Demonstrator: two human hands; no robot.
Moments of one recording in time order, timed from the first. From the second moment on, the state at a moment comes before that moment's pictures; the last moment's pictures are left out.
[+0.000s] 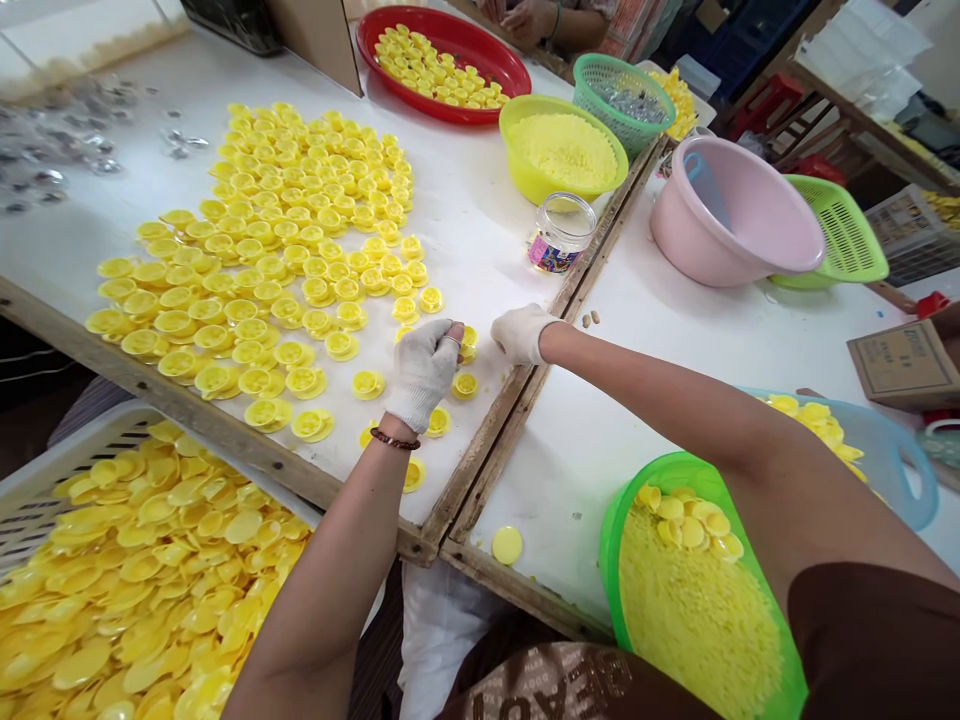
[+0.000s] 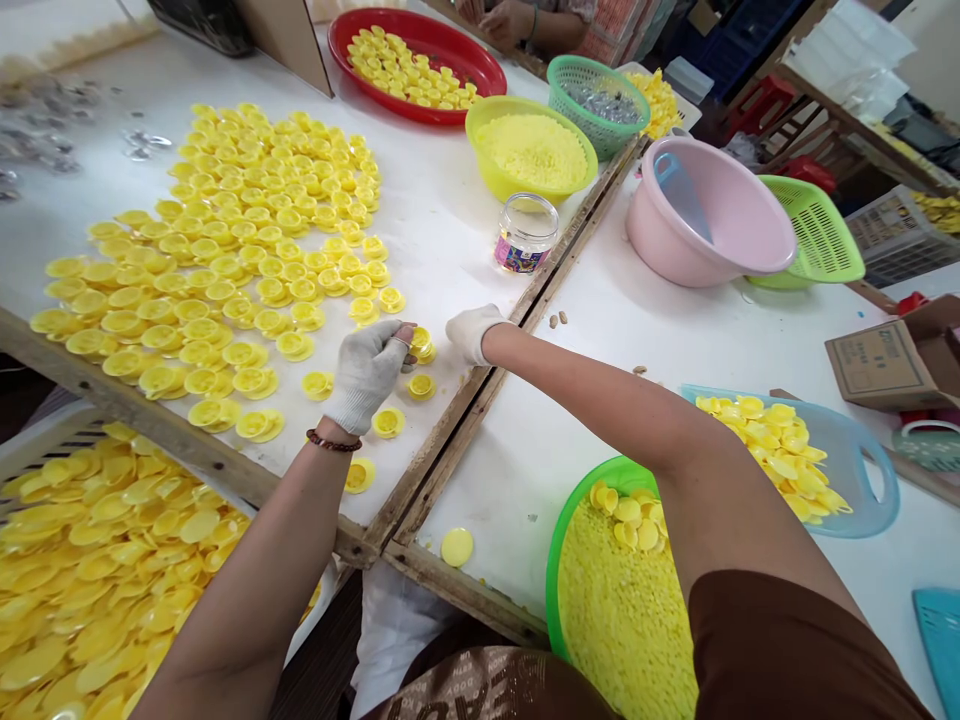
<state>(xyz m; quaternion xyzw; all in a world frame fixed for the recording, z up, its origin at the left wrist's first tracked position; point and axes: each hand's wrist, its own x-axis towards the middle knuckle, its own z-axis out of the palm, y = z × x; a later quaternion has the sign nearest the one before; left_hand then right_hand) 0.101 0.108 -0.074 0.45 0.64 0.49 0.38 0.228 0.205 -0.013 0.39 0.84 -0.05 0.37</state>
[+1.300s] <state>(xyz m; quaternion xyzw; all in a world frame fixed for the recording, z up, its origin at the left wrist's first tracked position) 0.101 0.106 -0.065 0.42 0.61 0.51 0.43 0.240 0.207 0.031 0.38 0.90 -0.13 0.15</state>
